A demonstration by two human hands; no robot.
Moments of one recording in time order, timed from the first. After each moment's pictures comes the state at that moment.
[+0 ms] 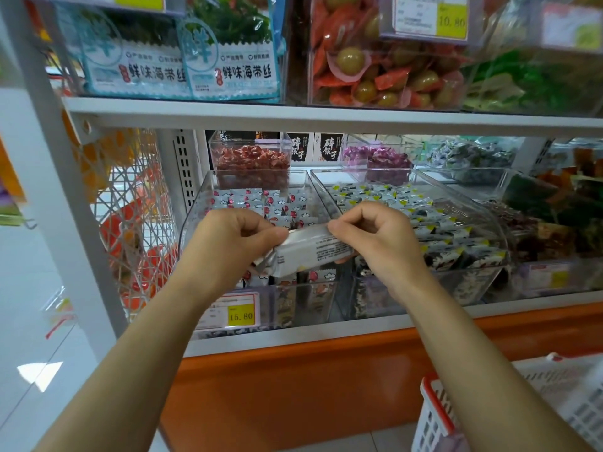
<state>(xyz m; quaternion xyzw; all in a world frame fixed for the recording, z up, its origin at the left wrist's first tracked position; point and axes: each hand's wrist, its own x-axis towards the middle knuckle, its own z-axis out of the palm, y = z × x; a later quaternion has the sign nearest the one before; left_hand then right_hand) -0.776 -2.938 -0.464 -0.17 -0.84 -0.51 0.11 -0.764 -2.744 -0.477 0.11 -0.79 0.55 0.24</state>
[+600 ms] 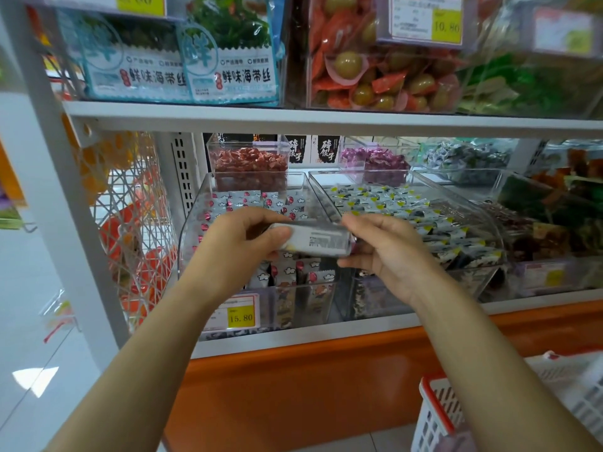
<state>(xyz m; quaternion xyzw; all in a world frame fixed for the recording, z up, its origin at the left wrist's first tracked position) -0.775 -2.933 -0.467 -0.22 -0.80 -0.56 0.09 -0.763 -2.733 -0.476 0.04 -0.66 0.75 0.05</state>
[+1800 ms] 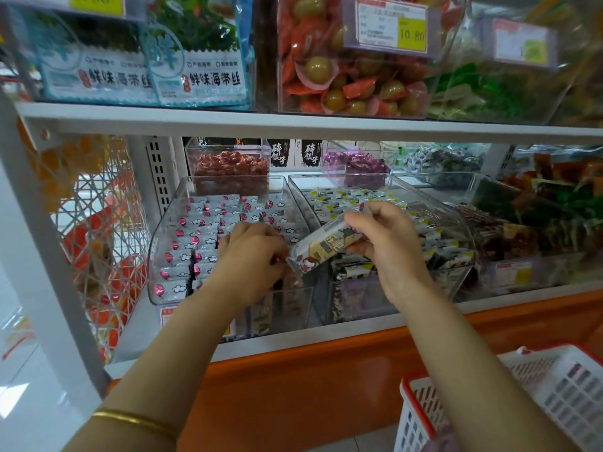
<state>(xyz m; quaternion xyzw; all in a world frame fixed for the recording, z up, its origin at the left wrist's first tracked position) -0.819 -2.897 -0.503 -0.26 -0.94 -0.17 0.17 -0.765 -2.715 -0.481 0.00 -0.68 0.69 0.24</state>
